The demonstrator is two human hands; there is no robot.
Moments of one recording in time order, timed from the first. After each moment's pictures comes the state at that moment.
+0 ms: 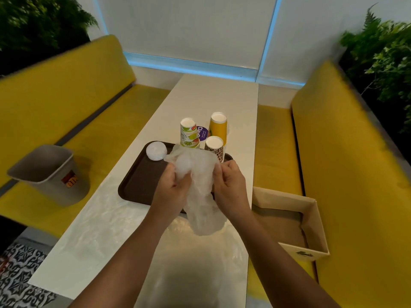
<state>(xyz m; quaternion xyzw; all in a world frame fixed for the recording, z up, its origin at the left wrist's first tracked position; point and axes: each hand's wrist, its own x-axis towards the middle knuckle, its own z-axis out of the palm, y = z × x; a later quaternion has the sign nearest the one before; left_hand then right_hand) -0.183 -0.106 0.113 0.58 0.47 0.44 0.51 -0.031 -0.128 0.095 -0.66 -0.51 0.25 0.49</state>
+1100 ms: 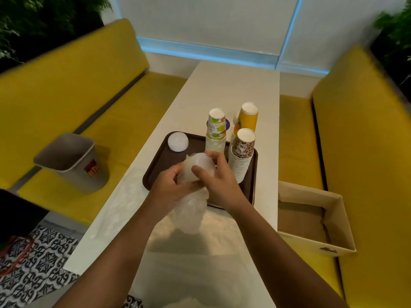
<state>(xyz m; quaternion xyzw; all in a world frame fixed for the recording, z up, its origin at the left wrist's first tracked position) -0.275 -0.067 0.091 0.57 0.46 0.33 0.60 -0.110 -0.091 0.084 -0.59 -0.49 0.45 0.46</state>
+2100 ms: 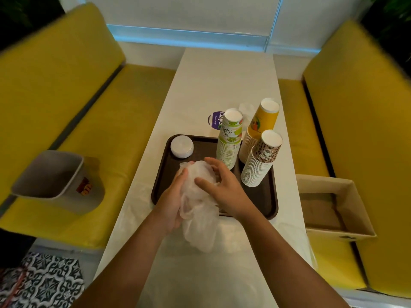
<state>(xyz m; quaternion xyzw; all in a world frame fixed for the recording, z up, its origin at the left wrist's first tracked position) -0.314 0.014 0.046 0.31 0.43 0.26 0.81 -0.152 -0.026 0.044 -0.64 -0.47 0.44 0.42</state>
